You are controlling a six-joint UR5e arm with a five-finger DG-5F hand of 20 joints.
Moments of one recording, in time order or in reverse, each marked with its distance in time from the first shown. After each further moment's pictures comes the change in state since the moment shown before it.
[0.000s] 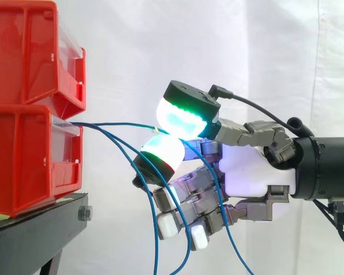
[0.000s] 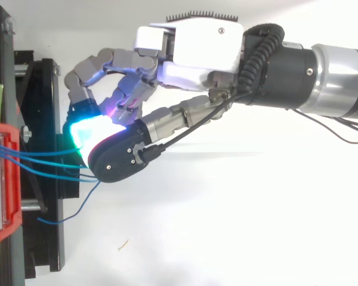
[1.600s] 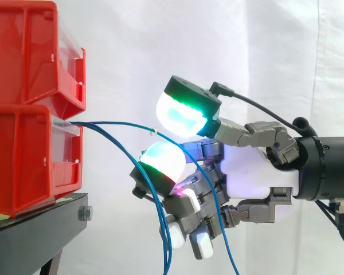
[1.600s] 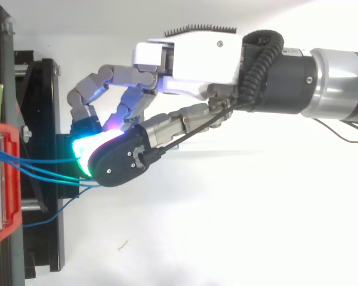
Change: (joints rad) arm 0.002 0.001 -0.001 -0.004 -0.040 -0.072
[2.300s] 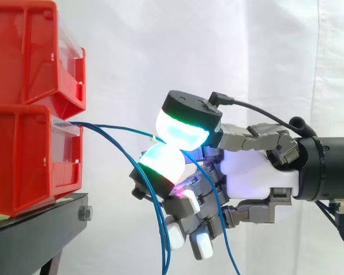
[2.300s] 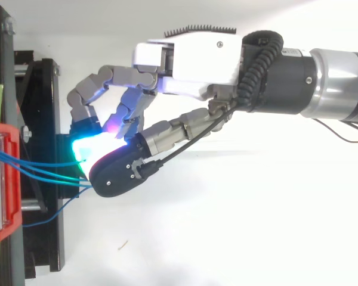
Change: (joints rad) arm 0.000 0.000 -0.001 0.002 -0.001 -0.001
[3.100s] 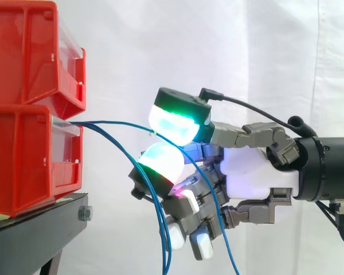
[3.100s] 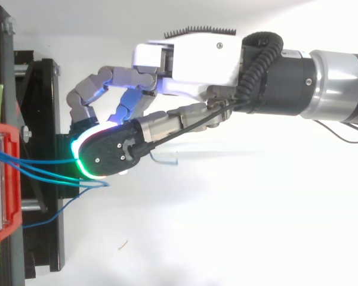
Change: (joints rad) arm 0.003 0.000 0.000 0.000 0.007 0.000
